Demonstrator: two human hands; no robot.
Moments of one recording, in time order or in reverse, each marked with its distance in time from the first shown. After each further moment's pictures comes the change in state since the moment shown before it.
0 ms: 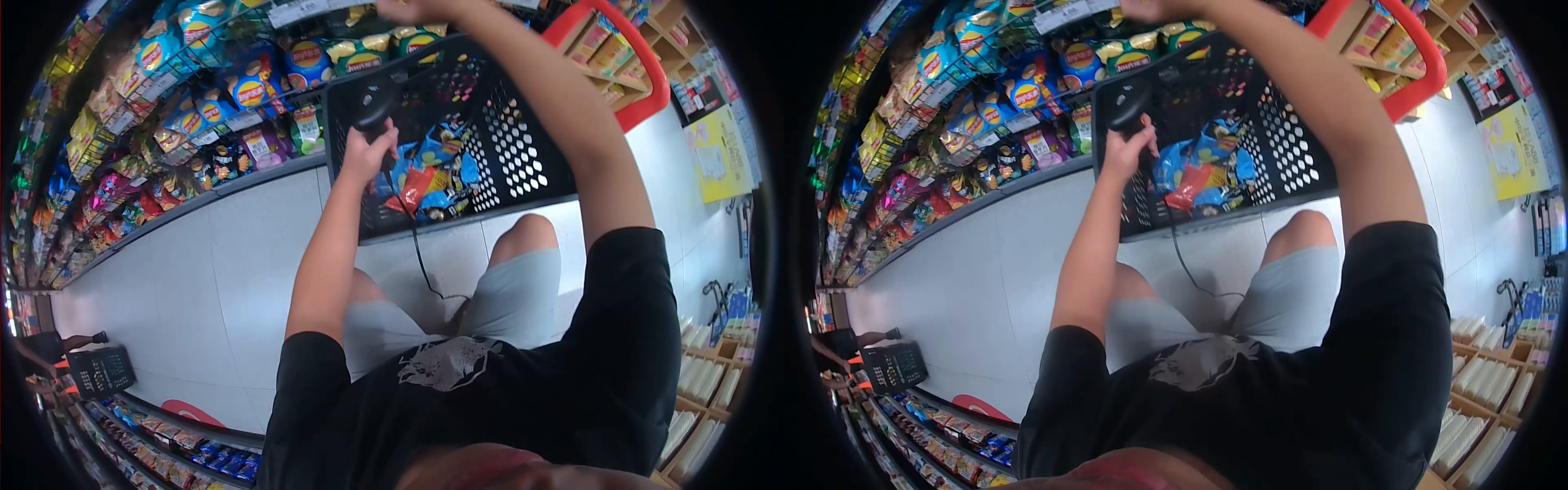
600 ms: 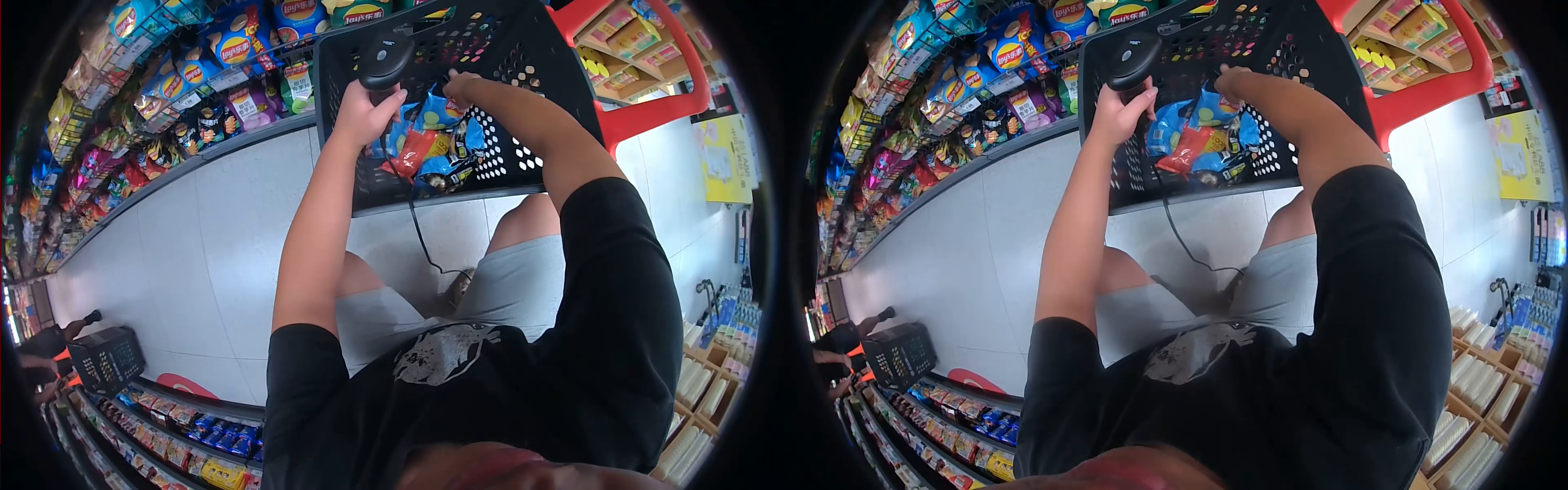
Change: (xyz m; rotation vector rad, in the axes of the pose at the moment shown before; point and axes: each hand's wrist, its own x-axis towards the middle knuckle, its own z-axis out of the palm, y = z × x) left_hand 0.001 -0.004 -0.008 0.291 -0.107 -0.018; right_hand -0.288 -0.136 0.167 0.248 -1.659 0.724
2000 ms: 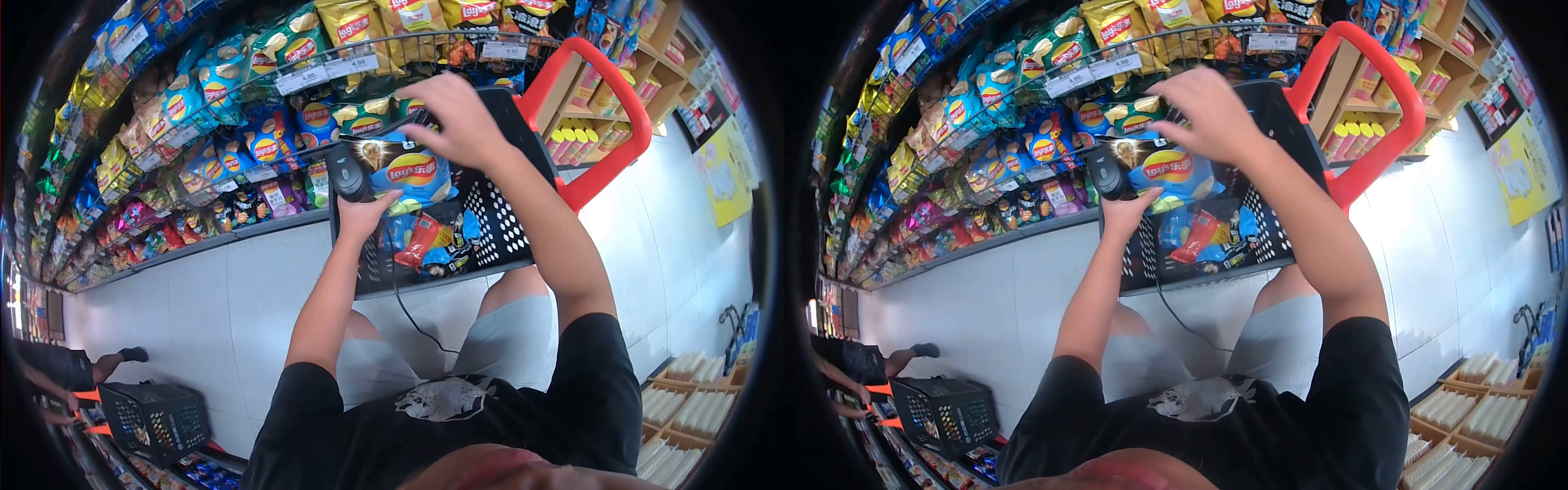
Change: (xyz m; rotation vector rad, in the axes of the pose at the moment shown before) left_hand 0.008 0.026 0.021 0.097 0.368 0.060; right_hand -0.253 -0.008 -0.200 0.359 1.525 -0.474
